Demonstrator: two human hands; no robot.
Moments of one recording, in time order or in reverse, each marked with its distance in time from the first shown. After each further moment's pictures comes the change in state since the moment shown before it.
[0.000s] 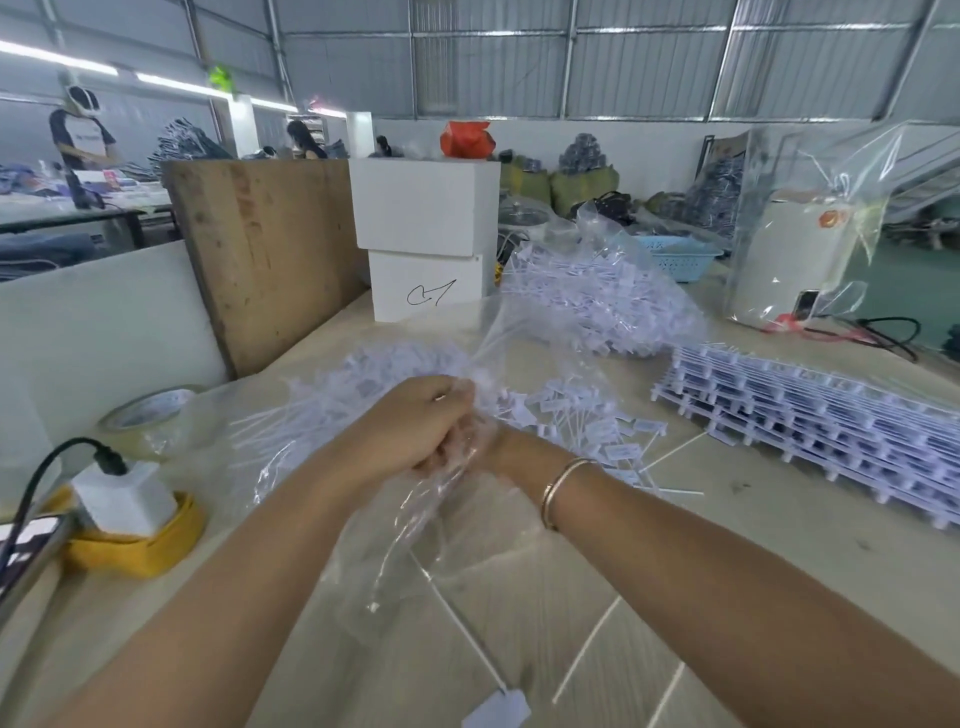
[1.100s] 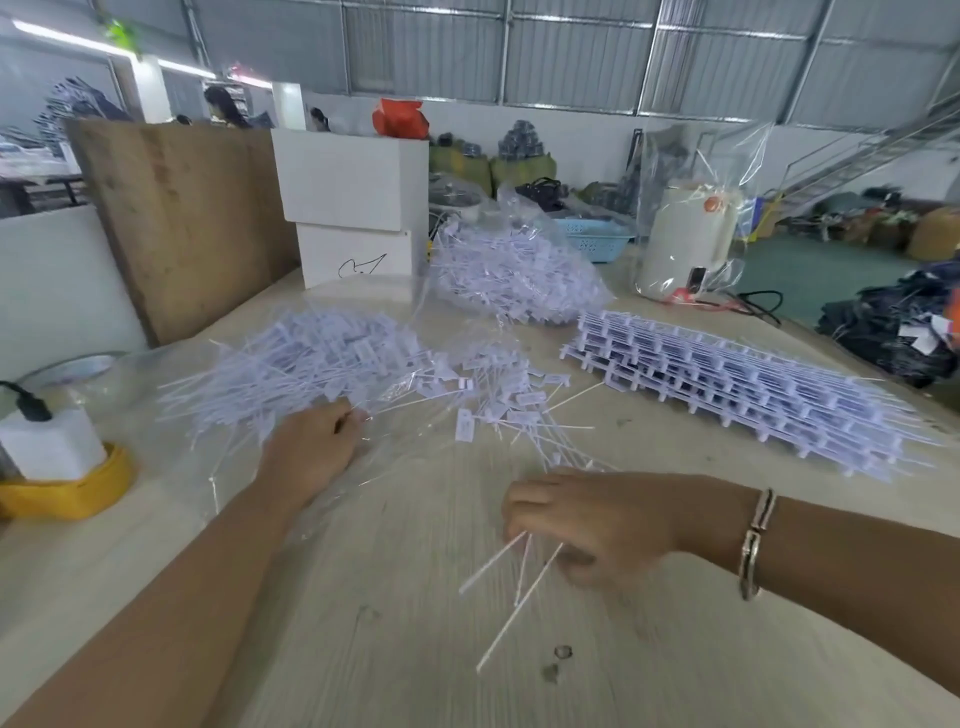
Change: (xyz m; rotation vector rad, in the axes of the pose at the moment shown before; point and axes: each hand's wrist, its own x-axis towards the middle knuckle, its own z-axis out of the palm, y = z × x) left_hand -0.010 -0.091 0.025 0.408 0.260 0.003; right_hand -0.196 0.062 0.015 -0.400 -0.110 -0.436
